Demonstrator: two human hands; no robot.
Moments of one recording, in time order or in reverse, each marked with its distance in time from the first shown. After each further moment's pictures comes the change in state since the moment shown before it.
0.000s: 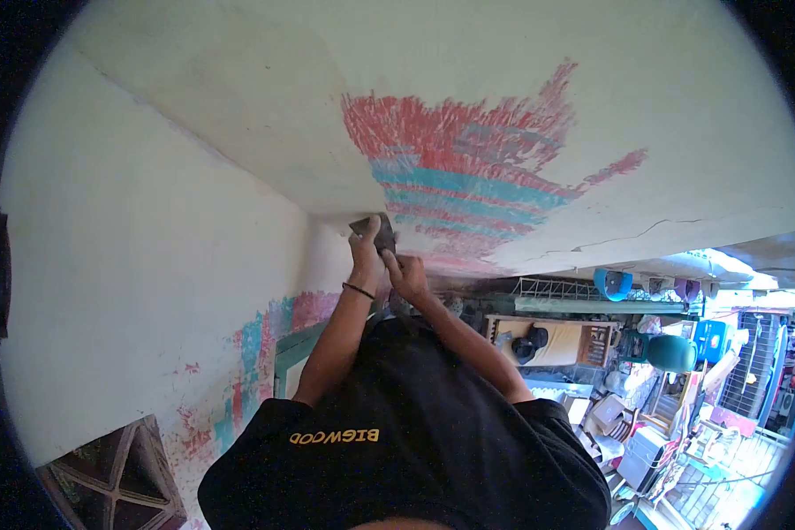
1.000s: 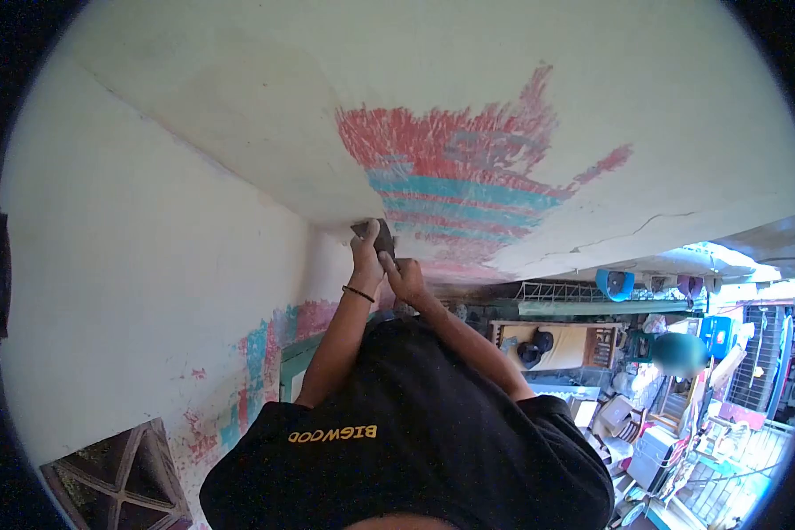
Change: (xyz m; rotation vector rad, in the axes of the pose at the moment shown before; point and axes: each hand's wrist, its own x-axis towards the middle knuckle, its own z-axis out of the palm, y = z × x) left_hand 0.014 -0.007 -0.012 0.064 -0.109 -0.008; right_hand 0.007 -0.012 -0.002 0.068 -0.059 0.104
